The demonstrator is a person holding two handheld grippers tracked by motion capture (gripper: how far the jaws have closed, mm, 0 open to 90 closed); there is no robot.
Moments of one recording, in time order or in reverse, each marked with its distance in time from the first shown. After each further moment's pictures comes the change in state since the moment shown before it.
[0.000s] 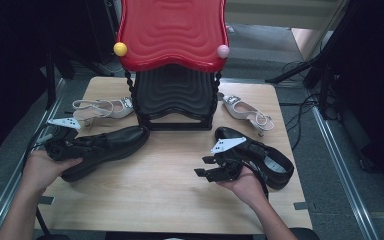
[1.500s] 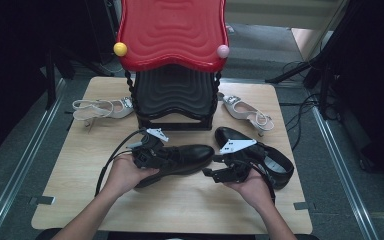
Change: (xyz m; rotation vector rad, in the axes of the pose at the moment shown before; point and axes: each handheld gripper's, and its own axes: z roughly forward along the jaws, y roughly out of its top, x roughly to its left) left arm -0.122 0.072 0.144 0.136 -0.143 0.112; right arm -0.005 -0.011 -0.017 -0.032 -0.066 0.034
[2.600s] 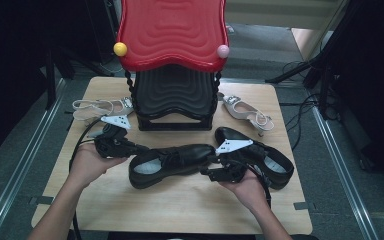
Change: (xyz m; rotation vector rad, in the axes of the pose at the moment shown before) left arm 0.040 -0.027 -0.088 -0.125 0.003 0.050; right arm 0.009 0.005 0.007 -0.013 -0.011 0.038
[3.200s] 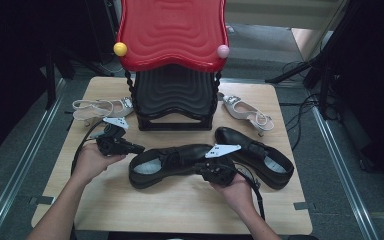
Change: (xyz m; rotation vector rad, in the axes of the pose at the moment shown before) left arm 0.050 -0.027 0.035 0.039 0.008 -0.068; right arm 0.015 -0.005 0.026 0.007 0.000 0.016
